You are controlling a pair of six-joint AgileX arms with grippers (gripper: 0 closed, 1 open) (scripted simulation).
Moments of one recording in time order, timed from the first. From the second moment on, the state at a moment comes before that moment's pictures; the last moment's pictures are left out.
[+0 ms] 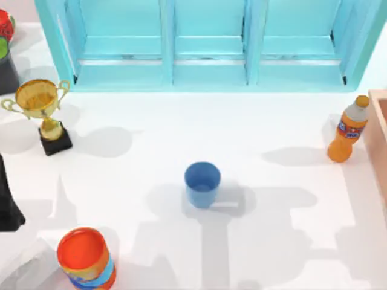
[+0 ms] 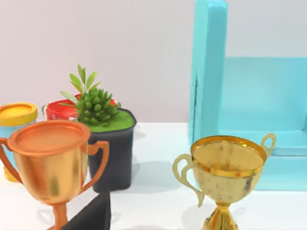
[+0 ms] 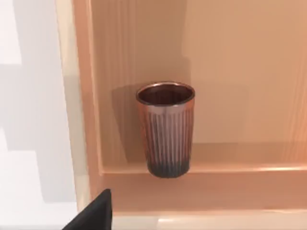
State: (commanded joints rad) left arm 0.00 0.00 0.00 0.00 0.00 0.00; right arm -0.19 1.61 1.60 -1.55 0.02 -0.18
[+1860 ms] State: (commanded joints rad) left arm 0.00 0.00 0.00 0.00 0.00 0.00; right arm 0.72 2.26 1.77 -1.07 0.00 0.74
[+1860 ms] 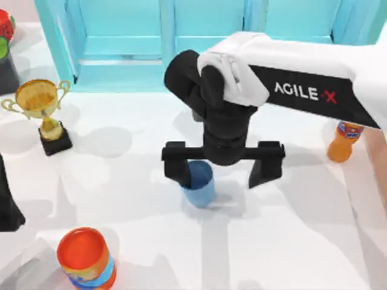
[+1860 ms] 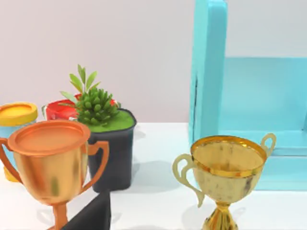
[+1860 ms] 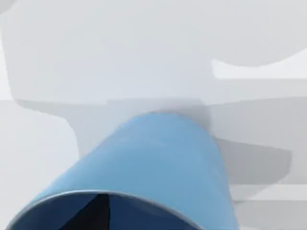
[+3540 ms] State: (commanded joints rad) left arm 0.00 0.00 0.00 0.00 0.00 0.00; right arm 0.72 2.26 1.75 -1.06 0.00 0.74
